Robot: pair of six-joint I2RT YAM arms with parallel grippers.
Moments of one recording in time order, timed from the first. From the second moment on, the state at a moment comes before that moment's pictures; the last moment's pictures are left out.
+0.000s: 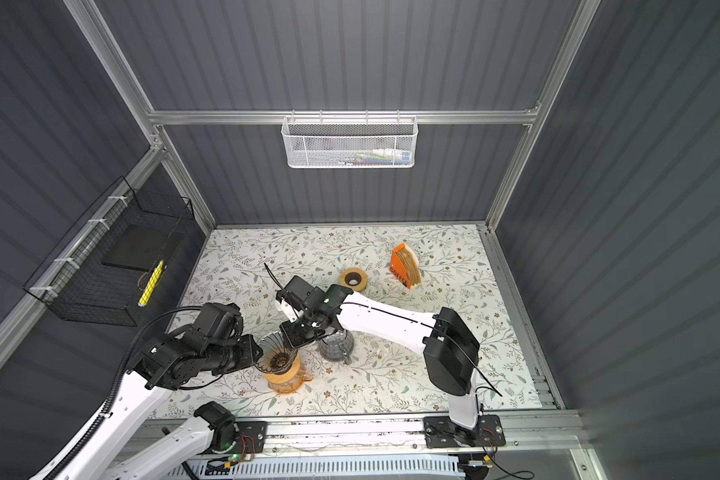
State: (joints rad) left arm -0.56 0.78 0.93 -1.24 0.04 -0.71; right arm 1.08 1.89 1.63 -0.73 -0.34 0.51
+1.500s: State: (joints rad) left arm -0.56 0.80 0.86 -1.17 0.05 -0.72; right arm 1.07 1.92 1.61 -0.73 -0.34 0.51
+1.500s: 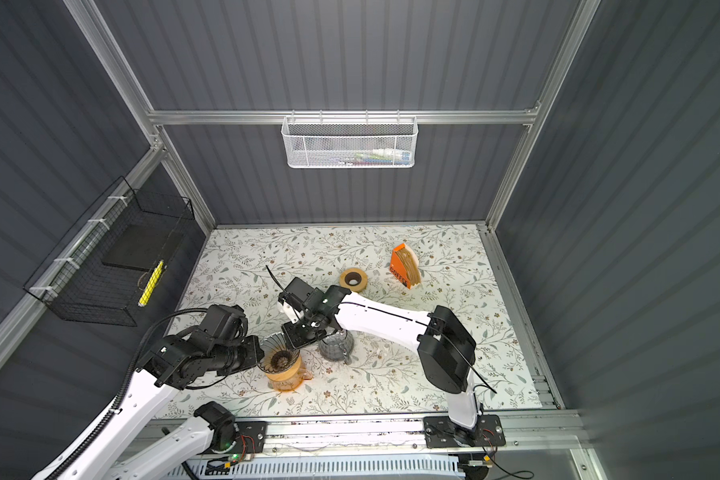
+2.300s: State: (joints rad) left arm -0.56 0.80 0.81 -1.10 0.06 -0.74; right arm 1.07 1.93 1.61 -0.72 -0.32 0.51
